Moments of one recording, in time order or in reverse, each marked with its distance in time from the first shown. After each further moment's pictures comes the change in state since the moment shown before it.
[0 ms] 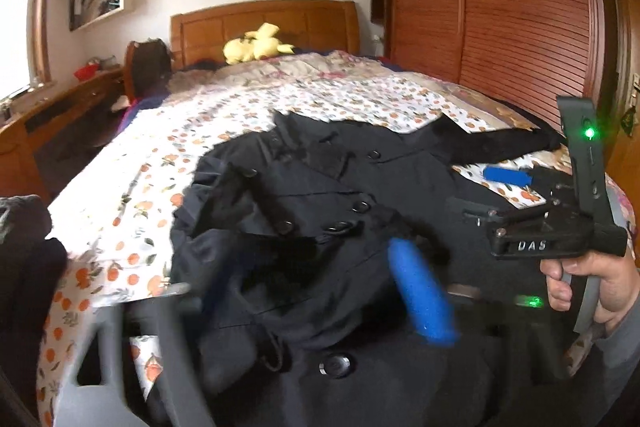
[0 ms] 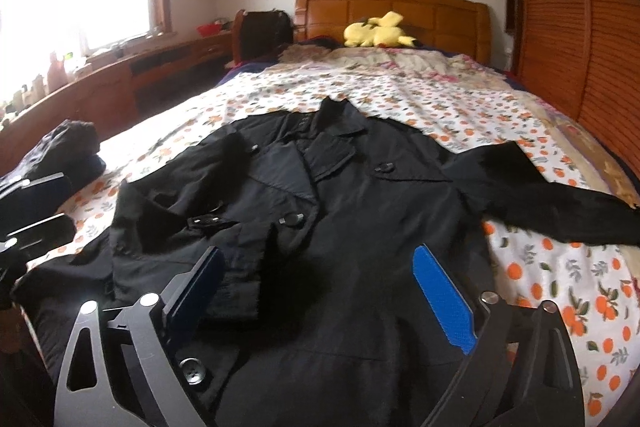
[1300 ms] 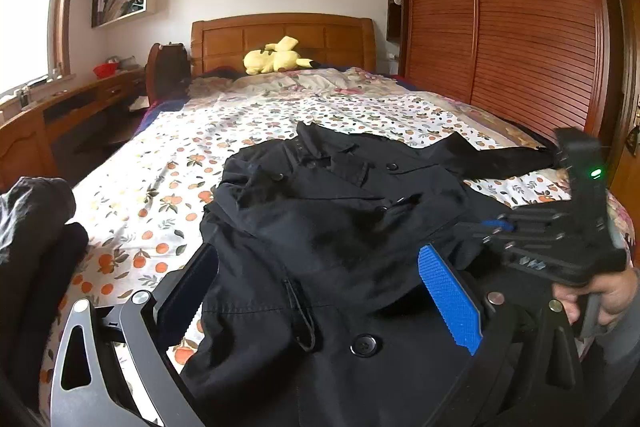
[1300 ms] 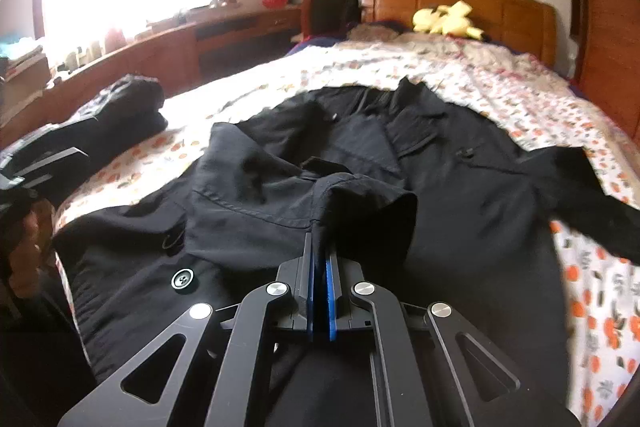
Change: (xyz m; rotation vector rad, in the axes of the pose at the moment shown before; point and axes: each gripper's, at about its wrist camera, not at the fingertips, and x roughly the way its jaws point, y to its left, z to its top) left arm -0.031 0.026 -0.012 -0.053 -0.038 0.014; right arm -0.010 0.035 -0.014 -0.118 0.054 0.183
